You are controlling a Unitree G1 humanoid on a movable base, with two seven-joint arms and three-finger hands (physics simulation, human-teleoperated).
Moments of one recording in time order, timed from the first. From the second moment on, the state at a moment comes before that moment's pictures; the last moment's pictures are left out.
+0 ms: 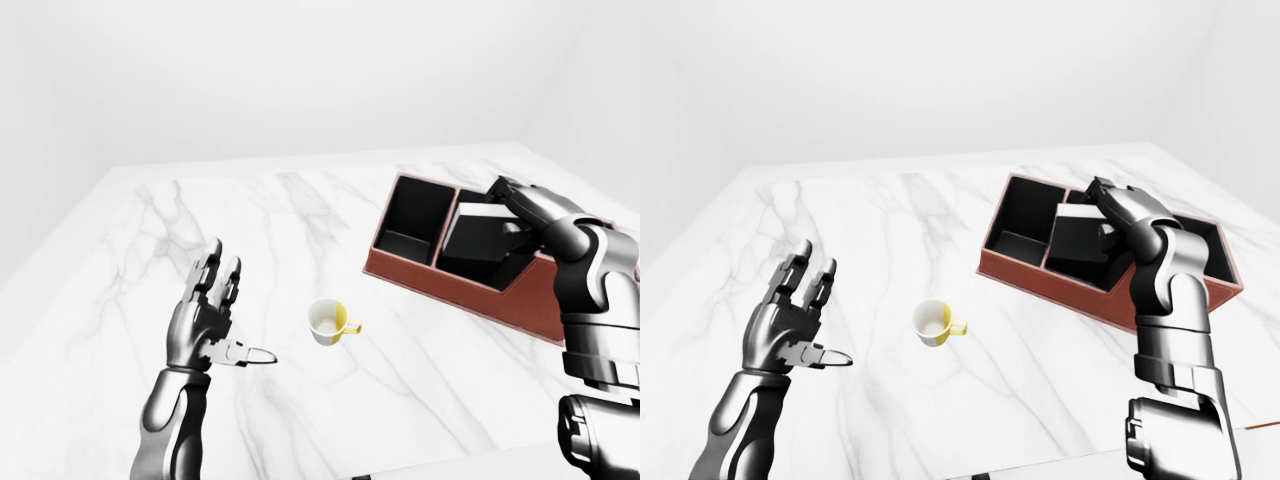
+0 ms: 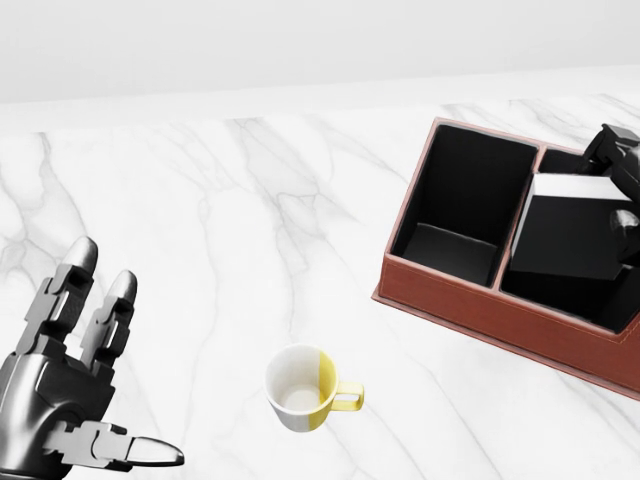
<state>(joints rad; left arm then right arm) 0.16 0.03 0.19 -0.36 -0.35 0.09 -0.34 -0.59 -0.61 -0.24 0.26 -0.96 0.09 0.63</state>
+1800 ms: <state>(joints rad) 0.17 0.03 0.23 -0.30 -0.36 0.09 -0.36 -0.81 -0.61 -0.11 0.93 -0.86 0.09 0.20</state>
